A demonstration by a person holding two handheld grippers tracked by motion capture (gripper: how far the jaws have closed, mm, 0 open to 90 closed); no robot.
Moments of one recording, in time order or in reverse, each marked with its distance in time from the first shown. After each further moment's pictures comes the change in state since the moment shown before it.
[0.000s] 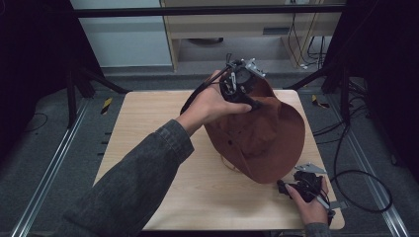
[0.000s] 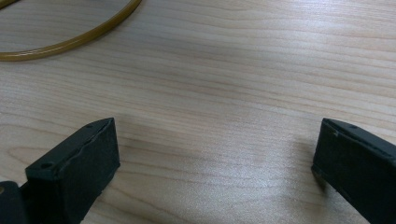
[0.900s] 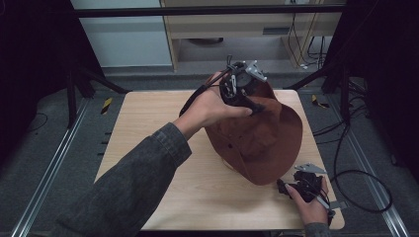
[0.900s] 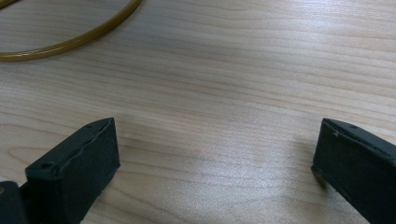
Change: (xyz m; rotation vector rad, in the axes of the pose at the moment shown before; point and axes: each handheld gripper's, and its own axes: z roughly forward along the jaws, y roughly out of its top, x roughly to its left) left arm -0.013 0.002 -0.011 -0.025 -0.018 0.034; right arm 0.000 0.000 0.000 0.000 0.000 0.000
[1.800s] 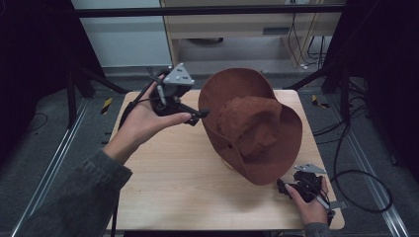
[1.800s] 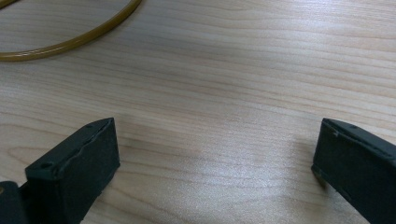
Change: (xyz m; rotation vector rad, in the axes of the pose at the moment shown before) left arm 0.013 -0.111 -0.107 -0.099 0.195 -0.146; right arm 0.000 0.000 0.000 0.001 -0.001 0.001
